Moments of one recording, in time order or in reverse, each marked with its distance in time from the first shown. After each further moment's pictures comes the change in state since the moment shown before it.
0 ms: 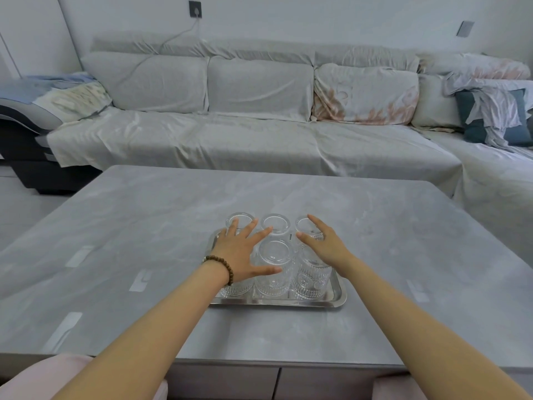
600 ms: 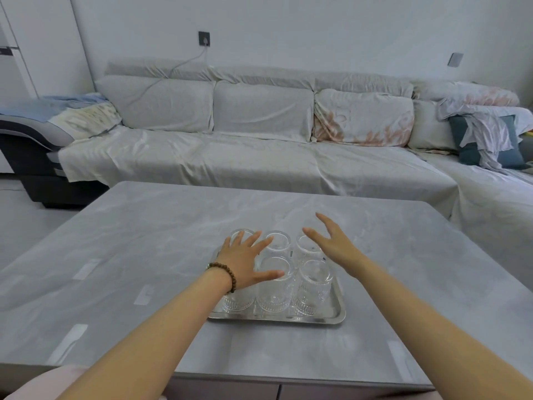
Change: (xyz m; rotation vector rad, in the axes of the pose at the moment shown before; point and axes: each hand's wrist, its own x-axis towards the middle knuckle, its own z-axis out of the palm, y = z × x) left_hand -0.001 0.001 -0.018 -0.018 0.031 0.031; right_hand -0.012 -0.050 -0.027 -0.044 0.009 -0.068
